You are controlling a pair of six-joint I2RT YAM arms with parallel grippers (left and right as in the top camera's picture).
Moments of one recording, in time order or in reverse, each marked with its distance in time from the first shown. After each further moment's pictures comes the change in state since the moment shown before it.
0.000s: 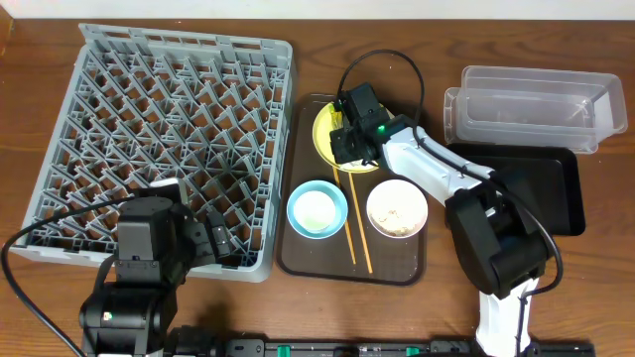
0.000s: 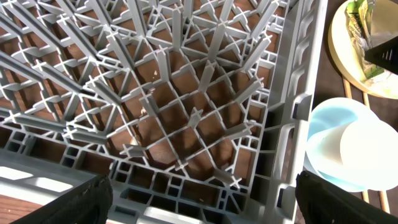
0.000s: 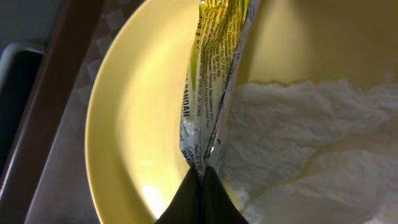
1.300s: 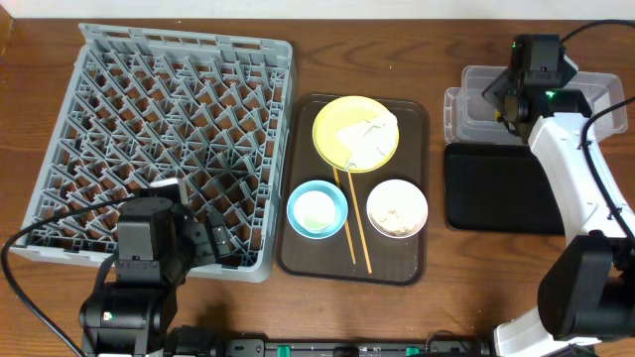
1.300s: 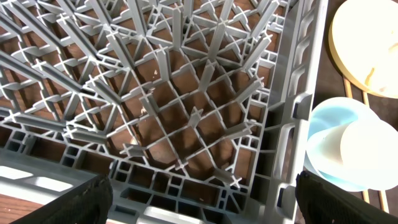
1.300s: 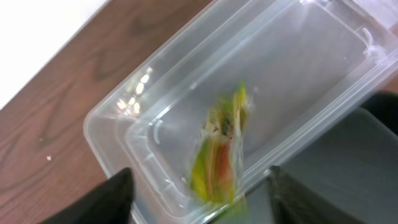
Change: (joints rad) left arm 0.000 0.000 0.000 -0.001 0.000 0.000; right arm -0.531 -0.332 0.009 -0.200 0.344 0.431
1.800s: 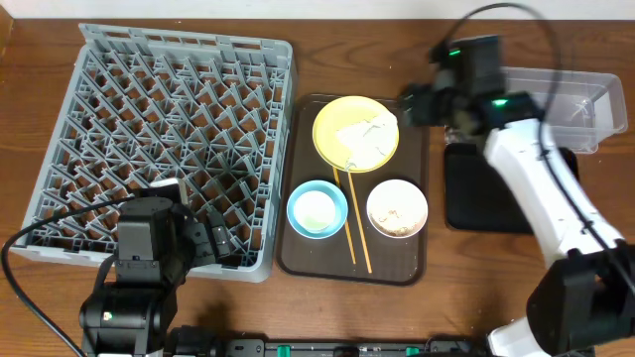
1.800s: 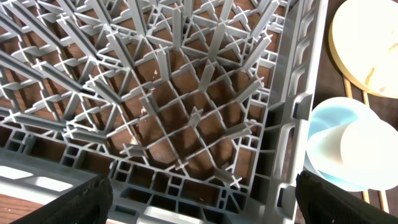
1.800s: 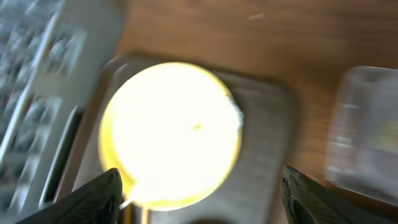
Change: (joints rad) left arm 0.000 0.000 0.000 0.000 0.000 0.000; right arm 0.258 -0.032 -0.002 -0.017 -0.466 -0.536
